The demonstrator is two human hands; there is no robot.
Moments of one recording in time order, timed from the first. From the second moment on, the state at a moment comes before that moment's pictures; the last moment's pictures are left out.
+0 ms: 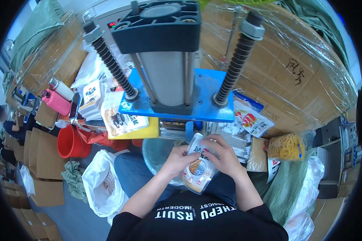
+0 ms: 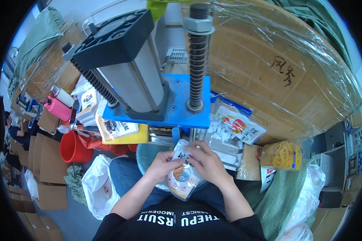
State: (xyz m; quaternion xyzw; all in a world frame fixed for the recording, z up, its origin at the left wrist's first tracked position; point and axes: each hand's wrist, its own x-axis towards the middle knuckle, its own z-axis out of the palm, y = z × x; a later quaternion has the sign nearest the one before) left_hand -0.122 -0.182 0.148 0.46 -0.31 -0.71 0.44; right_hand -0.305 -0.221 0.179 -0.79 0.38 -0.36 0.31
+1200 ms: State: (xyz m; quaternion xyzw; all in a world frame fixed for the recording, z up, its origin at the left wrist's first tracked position) left_hand -0.084 -0.132 0.153 0.54 -0.39 -0.62 0.42; right_hand -0.282 -0.212 0.187 -0.75 0.33 -0.36 0.45
